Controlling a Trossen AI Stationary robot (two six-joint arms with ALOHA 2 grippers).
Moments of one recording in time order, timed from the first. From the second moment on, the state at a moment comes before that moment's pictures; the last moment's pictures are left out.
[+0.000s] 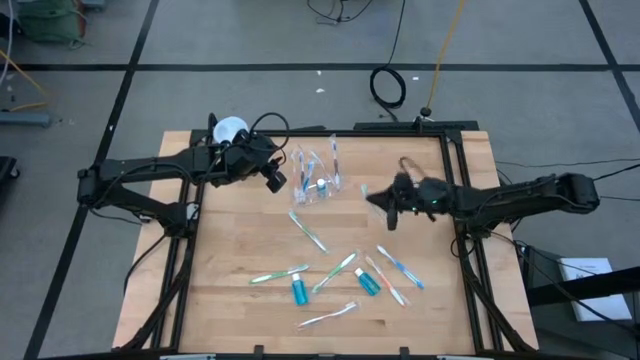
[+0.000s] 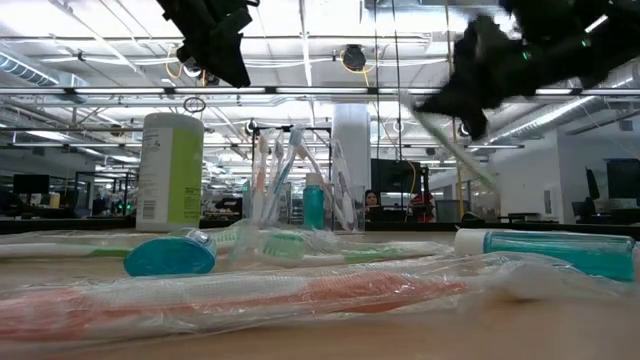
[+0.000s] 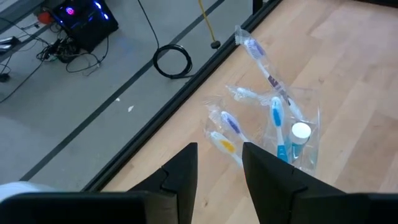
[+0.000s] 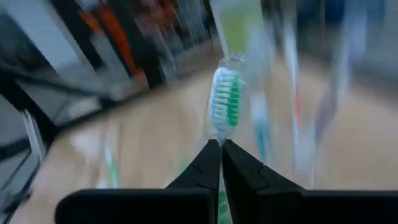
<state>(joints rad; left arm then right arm) 0.19 1.24 1.14 -0.62 -0.50 -0.19 -0.08 1.00 0.37 0.44 0.10 0.37</state>
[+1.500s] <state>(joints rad) 0.10 1.24 1.14 -0.61 -0.44 -0.17 -0.30 1.82 0.57 1.26 0.38 0.06</state>
